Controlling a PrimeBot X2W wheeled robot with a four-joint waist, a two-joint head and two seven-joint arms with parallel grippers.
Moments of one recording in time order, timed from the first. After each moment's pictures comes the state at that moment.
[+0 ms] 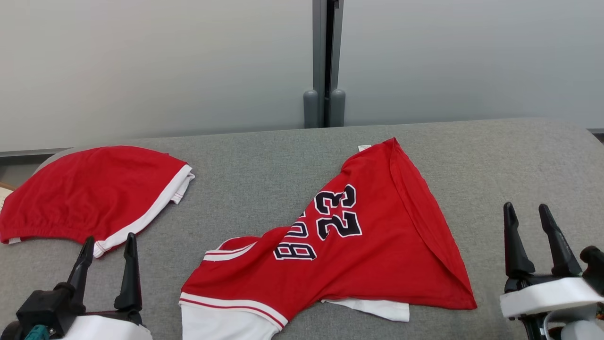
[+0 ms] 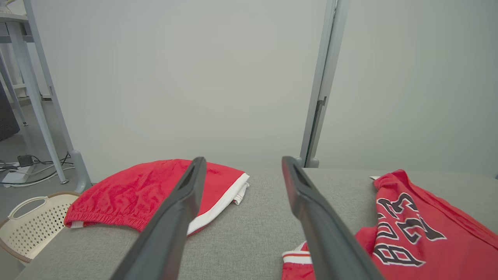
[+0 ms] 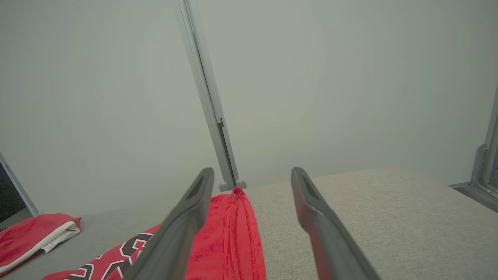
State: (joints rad) left arm 0.06 0.48 -0.32 -0.05 -0.63 0.30 -0.26; right arm -0.10 -0.19 0.06 0.26 0.40 0.13 -0.25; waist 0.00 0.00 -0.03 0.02
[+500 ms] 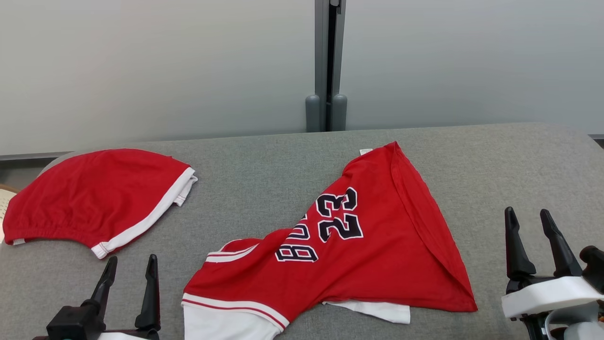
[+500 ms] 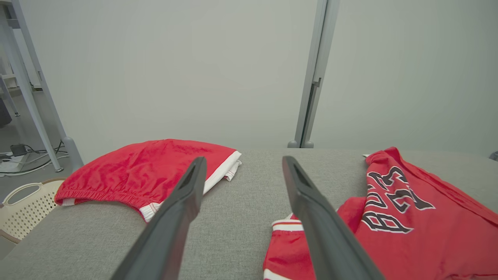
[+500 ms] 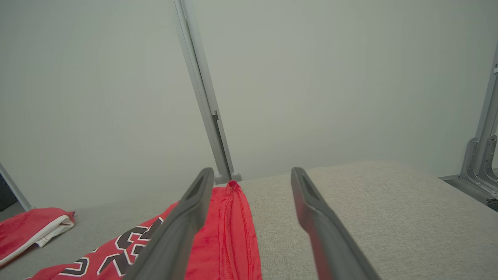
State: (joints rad) left arm 0.10 0.40 -0.33 0.01 -0.56 0.27 -0.26; right arm -0.08 -0.16 0.01 0.26 0.36 0.13 -0.18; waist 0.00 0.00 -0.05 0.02
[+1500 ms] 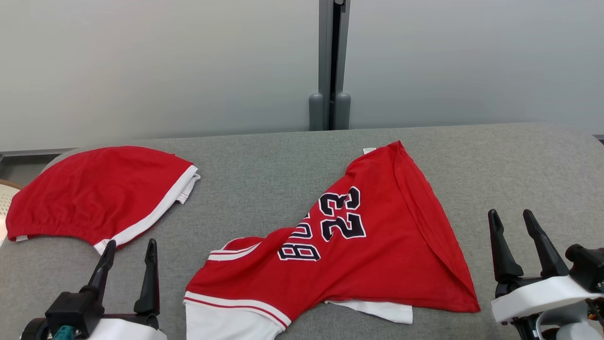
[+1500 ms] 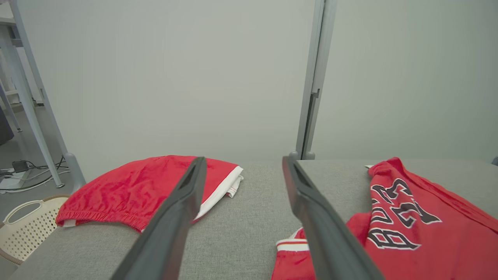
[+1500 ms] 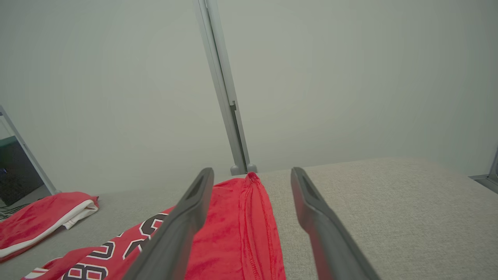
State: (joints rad) left arm 0.07 0.39 -0.30 0.03 -0.52 0.23 -0.26; right arm -0.07 -0.17 0.07 0.21 0.38 0.13 -0.13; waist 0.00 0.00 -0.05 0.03
